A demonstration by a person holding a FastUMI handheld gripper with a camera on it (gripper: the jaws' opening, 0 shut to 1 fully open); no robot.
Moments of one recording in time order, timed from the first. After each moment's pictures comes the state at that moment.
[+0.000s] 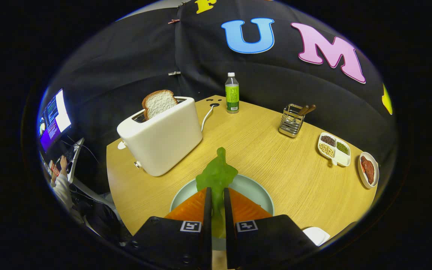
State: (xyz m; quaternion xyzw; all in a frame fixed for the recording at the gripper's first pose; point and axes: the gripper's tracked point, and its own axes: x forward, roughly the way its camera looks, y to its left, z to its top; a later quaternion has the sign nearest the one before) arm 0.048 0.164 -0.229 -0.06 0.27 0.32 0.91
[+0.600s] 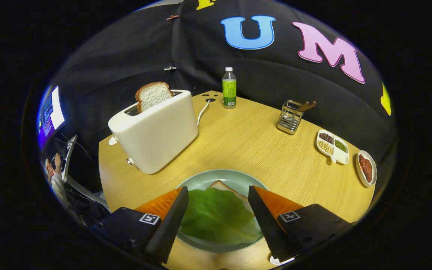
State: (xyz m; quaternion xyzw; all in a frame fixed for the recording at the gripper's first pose) arm 0.051 0.173 -0.222 -0.07 0.26 0.30 0.92
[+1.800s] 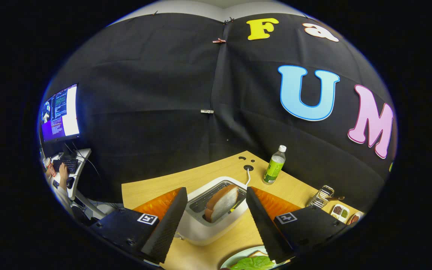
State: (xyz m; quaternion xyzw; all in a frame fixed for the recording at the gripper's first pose) arm 0.068 0.391 -0.059 -0.12 0.11 0.37 0.91
